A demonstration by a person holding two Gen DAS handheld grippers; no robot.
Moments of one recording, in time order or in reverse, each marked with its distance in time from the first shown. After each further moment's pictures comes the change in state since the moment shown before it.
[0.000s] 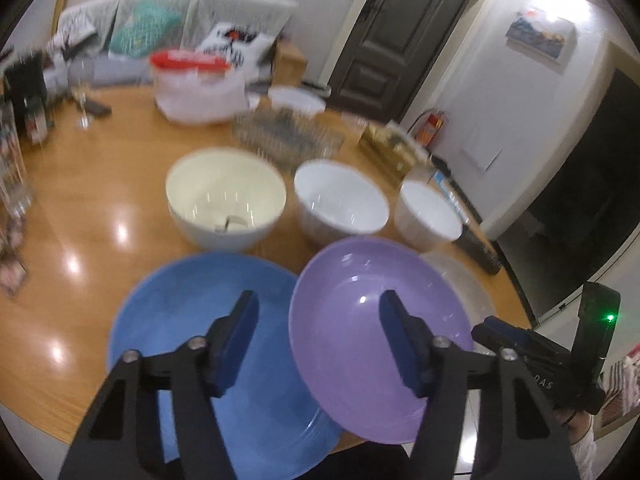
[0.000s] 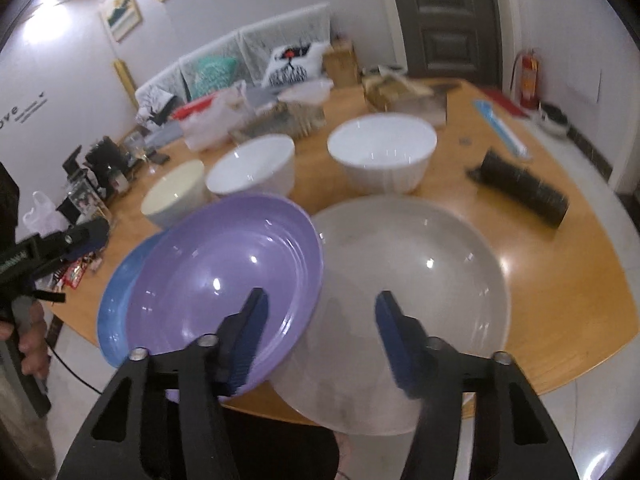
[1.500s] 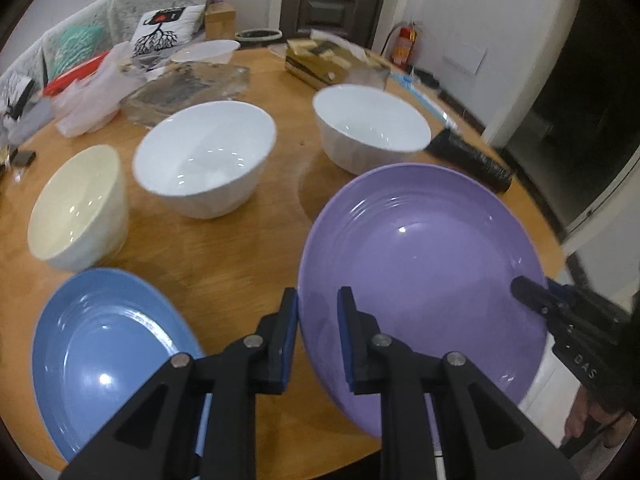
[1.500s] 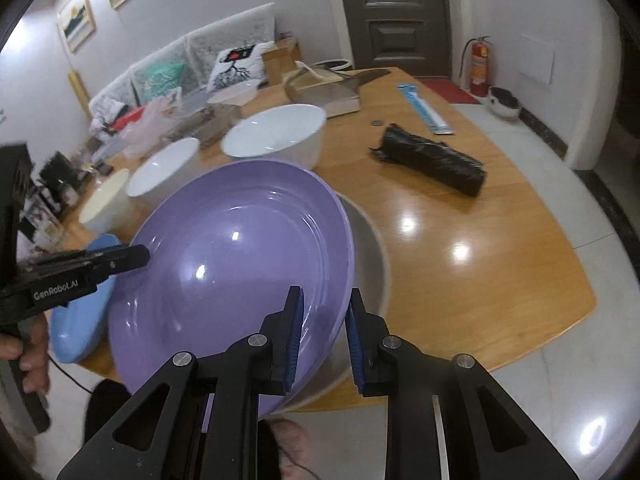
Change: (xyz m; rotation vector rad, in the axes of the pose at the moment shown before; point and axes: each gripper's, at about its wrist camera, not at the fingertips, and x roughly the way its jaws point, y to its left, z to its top) left arm 0.098 -0.126 -0.010 0.288 0.215 0.091; right arm -0.020 -0.067 -0.011 0.055 -0.013 -0.205
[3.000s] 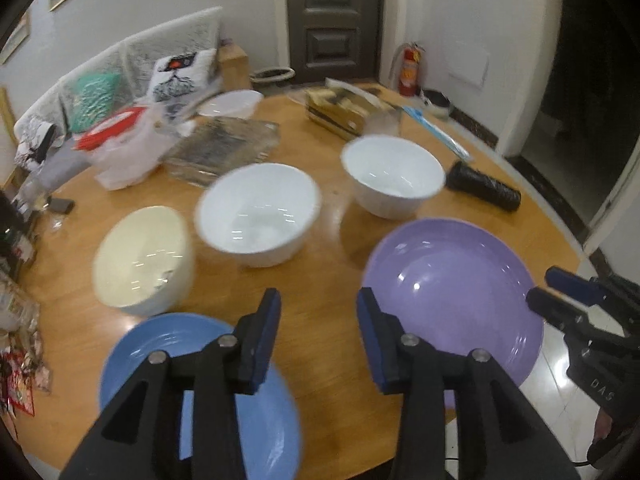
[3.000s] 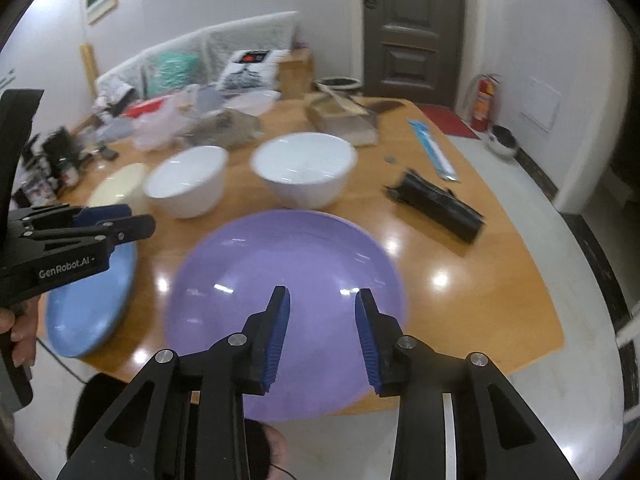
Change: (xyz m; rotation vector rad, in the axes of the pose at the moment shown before) left arm -0.056 0.023 0.005 0.048 -0.143 0.111; right arm -0.035 0.061 0.016 -0.135 -0.060 0.009
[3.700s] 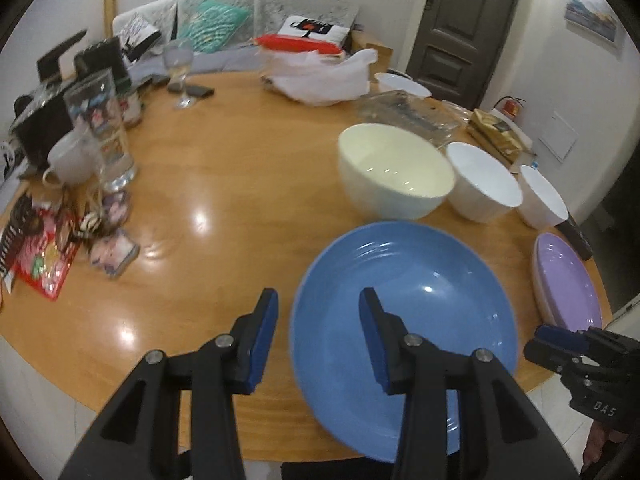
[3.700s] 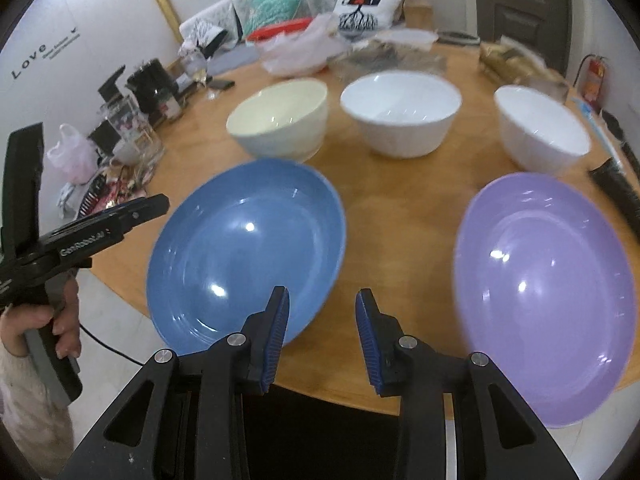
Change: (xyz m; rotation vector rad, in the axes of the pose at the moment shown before) left arm -0.031 0.192 -0.112 -0.374 0.010 0.121; right arm 0.065 0.152 -0.015 -0.095 0.238 0.293
